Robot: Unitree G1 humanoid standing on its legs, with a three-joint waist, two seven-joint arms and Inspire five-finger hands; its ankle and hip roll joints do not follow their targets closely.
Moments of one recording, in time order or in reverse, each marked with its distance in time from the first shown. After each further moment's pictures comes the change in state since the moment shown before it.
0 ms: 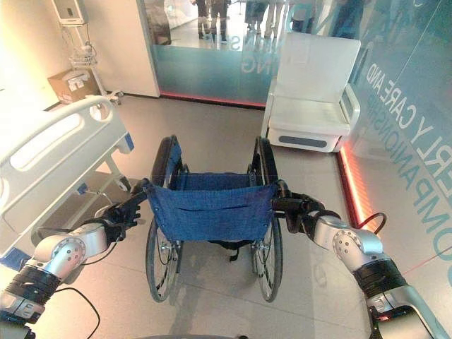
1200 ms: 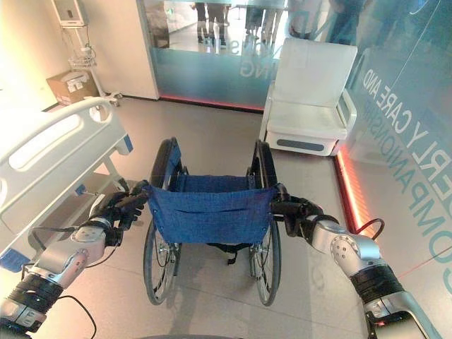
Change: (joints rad) left arm 0.048 -0.008 -0.022 -0.029 0.400 -0.106 -0.132; right arm 0.036 0.033 -0.021 -0.009 -0.029 -0.009 0.001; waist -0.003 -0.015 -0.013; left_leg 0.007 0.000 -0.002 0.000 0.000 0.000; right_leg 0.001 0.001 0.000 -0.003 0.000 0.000
